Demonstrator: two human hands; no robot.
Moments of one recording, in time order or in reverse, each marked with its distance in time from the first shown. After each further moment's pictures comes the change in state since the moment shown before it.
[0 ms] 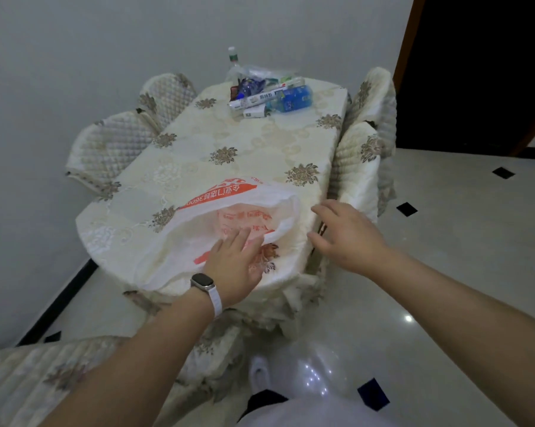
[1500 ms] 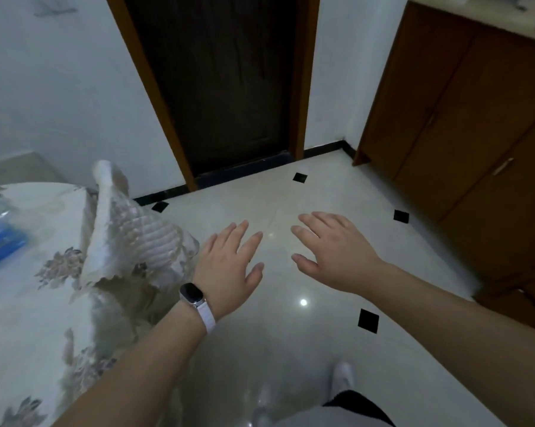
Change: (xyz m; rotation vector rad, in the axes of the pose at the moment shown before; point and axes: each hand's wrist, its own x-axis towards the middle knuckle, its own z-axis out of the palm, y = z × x) left_hand 0.547 0.454 -0.030 -0.088 0.184 0.718; right_hand 0.050 0.553 -0.183 -0.433 0.017 0.468
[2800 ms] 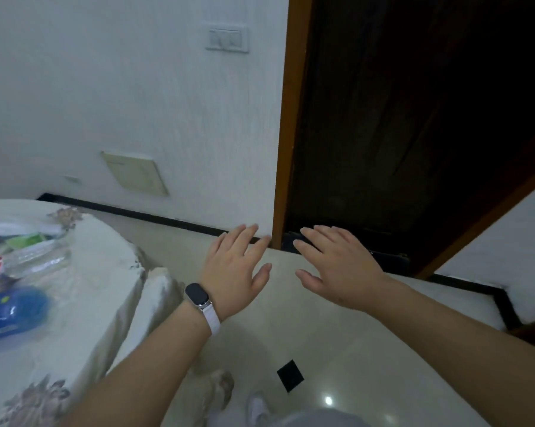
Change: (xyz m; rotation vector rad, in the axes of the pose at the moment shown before) left_hand 0.361 -0.391 0.016 0.107 0.234 -0.489; right_hand 0.646 0.030 0.047 -0.002 -0.028 -0.596
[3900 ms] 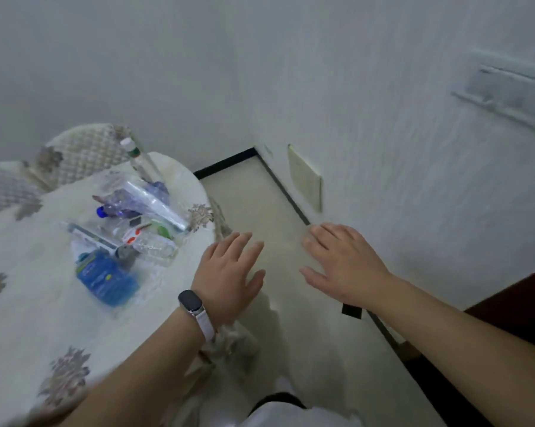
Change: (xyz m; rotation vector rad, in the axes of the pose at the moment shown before) left_hand 0.191 -0.231 0.025 0.381 -0.157 -0.909; right_hand 0.520 0.043 0.061 0.307 0.103 -0.891
